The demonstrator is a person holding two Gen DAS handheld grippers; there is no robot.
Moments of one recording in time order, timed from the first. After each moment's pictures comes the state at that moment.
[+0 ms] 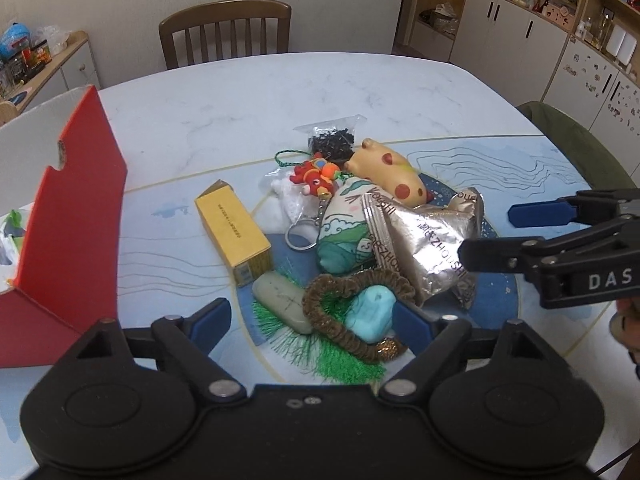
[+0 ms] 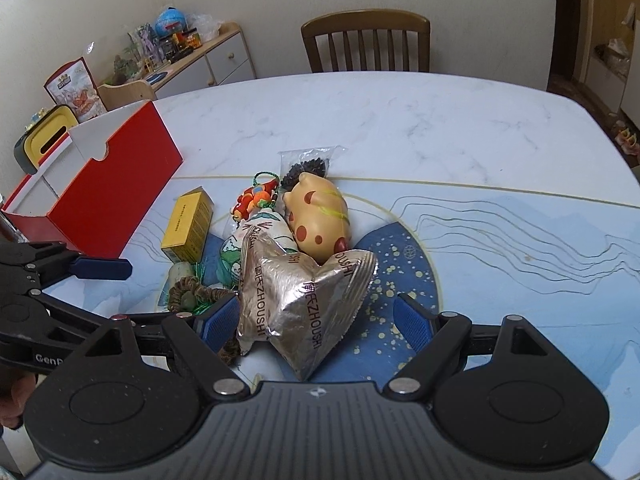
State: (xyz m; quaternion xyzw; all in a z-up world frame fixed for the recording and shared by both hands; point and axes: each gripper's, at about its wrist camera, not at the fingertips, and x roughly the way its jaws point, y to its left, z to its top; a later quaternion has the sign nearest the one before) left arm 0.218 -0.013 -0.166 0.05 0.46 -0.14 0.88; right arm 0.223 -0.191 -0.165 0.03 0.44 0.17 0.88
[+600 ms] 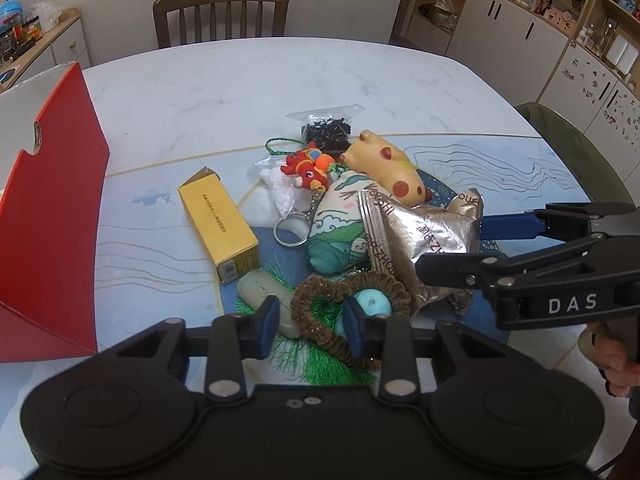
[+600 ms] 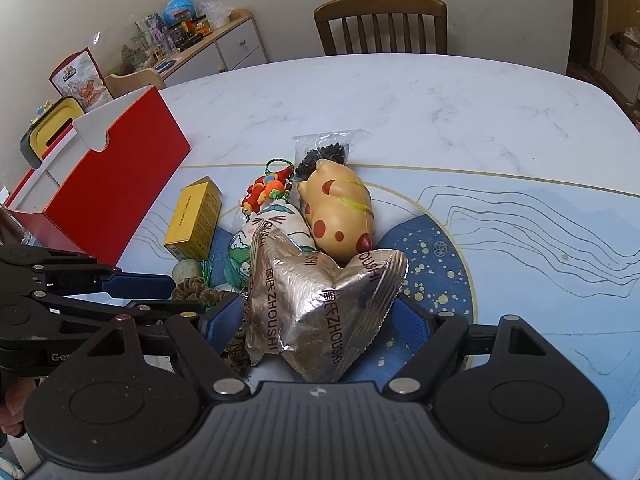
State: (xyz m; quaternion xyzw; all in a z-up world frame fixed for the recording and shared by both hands) left arm 0.232 -0.013 -0.174 0.02 0.48 -0.15 0.86; right arm 0.238 -0.180 -0.181 0.04 0.45 0.19 0.87
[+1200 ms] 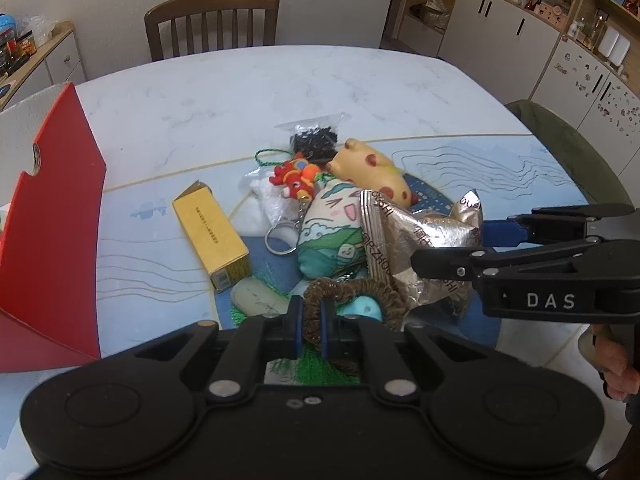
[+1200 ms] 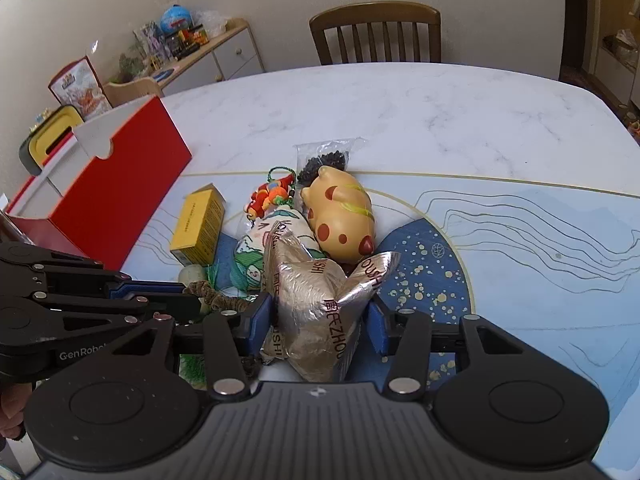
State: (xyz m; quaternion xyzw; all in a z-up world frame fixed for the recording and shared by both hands) left arm 0.226 -0.019 -0.165 0.04 0.47 -0.16 0.87; right arm 0.225 -0.182 -0.170 0.05 0.44 0.18 0.88
